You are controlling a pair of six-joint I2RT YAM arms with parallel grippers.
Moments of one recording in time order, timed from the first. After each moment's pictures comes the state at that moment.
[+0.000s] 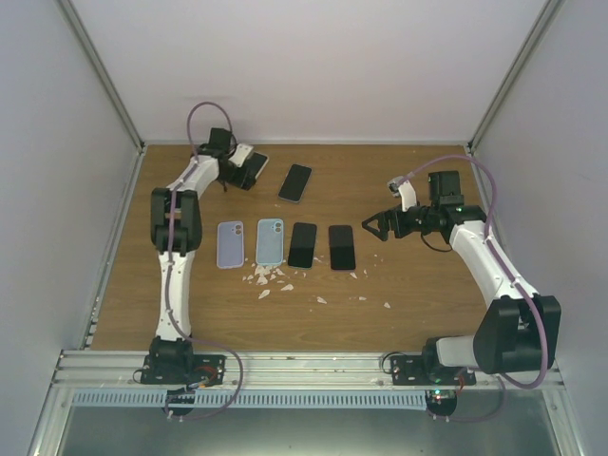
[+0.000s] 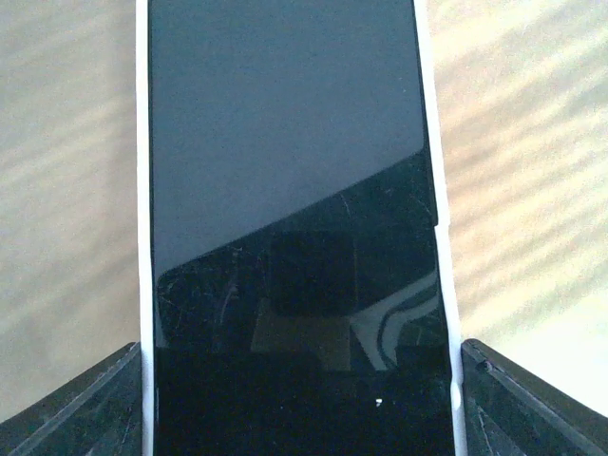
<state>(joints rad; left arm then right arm) -0.09 2.51 2.14 -0.67 0.20 0.29 0.07 1.34 1.03 -0.63 -0.70 -0.19</state>
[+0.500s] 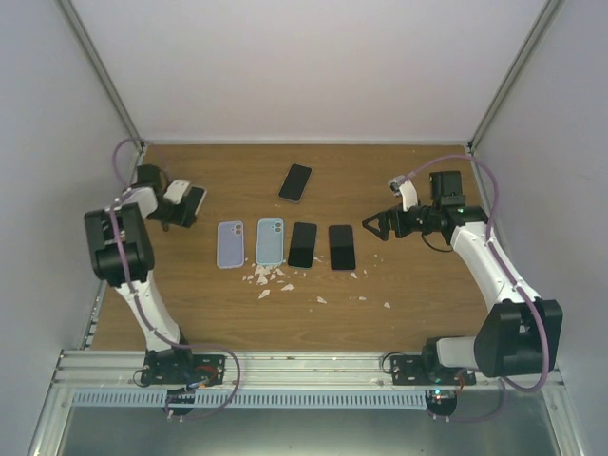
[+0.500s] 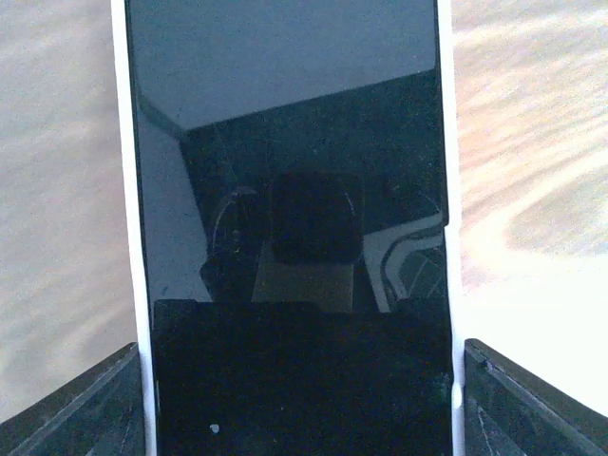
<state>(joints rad) 0.24 2.02 1.35 -0.52 0.19 0.46 0.07 1.32 1.03 -0.63 -0.70 -0.19</state>
